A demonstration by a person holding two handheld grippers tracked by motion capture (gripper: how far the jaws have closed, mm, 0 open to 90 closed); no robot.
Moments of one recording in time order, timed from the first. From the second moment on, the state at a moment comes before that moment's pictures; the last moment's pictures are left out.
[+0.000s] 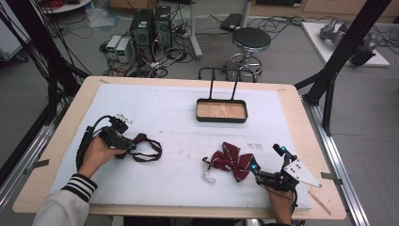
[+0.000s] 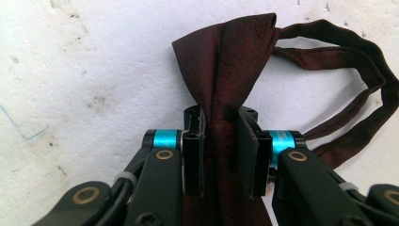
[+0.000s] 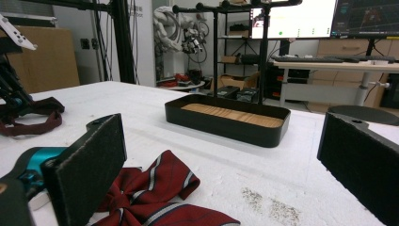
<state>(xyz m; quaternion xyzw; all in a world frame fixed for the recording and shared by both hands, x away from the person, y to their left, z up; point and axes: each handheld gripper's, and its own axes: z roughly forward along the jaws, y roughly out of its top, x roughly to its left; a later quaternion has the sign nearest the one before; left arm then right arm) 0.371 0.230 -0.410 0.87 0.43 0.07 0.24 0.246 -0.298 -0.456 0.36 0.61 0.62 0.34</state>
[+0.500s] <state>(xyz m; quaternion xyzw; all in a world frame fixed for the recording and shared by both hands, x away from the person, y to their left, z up) 0.368 0.232 -0.406 0.86 0.42 0.09 0.27 0.246 -0.298 -0.456 0.36 0.61 0.62 0.34</state>
